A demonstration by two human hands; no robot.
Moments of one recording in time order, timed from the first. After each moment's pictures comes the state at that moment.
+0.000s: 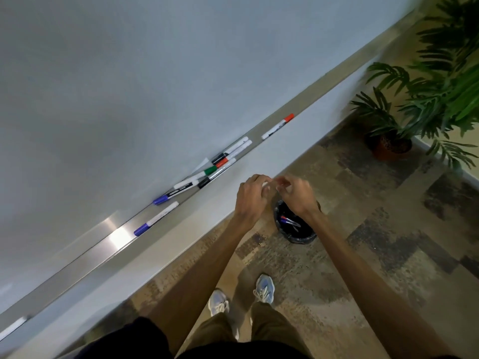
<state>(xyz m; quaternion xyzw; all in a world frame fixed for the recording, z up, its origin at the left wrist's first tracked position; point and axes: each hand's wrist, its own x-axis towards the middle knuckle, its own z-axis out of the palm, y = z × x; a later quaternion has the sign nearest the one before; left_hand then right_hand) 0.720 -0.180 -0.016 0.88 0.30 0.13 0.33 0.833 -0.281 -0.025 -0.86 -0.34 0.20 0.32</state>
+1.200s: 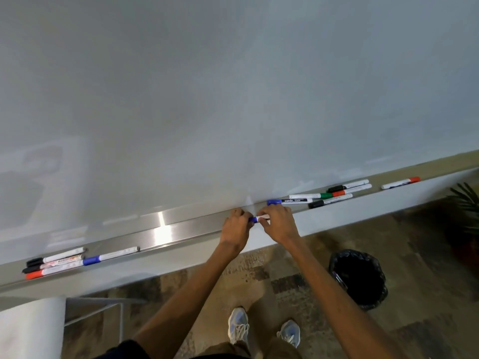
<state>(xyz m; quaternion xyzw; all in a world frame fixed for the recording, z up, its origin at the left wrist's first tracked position) 0.432 -0.039 -0.036 0.84 0.49 0.05 0.23 0.576 -0.081 -0.032 -0.76 -0.60 0.19 0.15</state>
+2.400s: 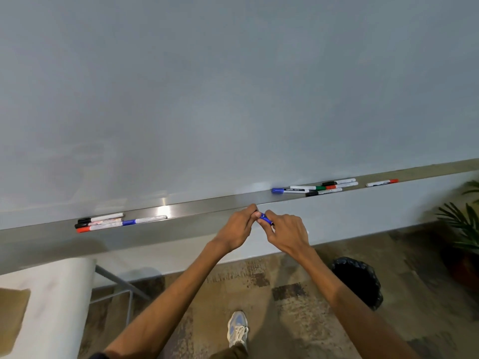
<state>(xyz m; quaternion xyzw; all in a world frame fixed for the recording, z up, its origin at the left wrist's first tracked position) 0.343 -0.160 0.070 0.83 0.37 0.20 0.37 0.507 -0.221 0.059 -0.70 -0.69 -0.02 0.18</state>
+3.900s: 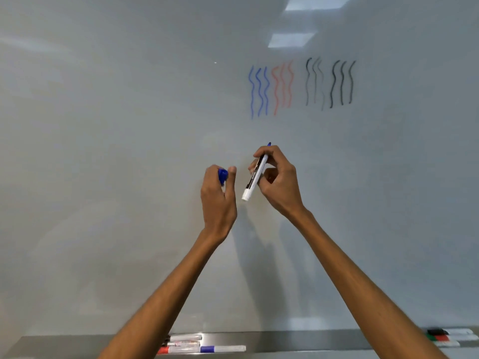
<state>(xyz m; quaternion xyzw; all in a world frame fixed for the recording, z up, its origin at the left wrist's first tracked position) 0.136 -0.015 0.389 0.61 0.35 0.71 0.05 0.268 -0.036 0.419 -0.33 -0.69 0.06 0.64</state>
